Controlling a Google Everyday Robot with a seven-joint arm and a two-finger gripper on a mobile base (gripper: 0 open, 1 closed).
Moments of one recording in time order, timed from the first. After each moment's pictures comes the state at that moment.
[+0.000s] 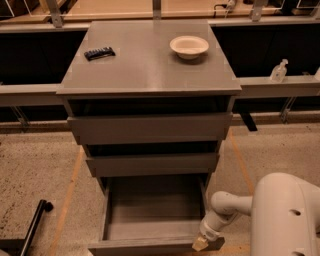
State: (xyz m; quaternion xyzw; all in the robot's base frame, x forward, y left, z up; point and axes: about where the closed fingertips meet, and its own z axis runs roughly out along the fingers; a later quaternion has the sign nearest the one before) arm 0.424 -0.167 0.221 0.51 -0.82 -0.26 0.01
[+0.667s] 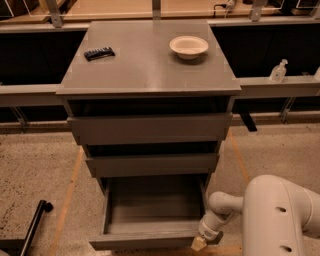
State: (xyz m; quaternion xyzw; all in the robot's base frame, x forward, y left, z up) arm 0.430 -0.166 0.194 0.50 -0.82 -0.26 0.03
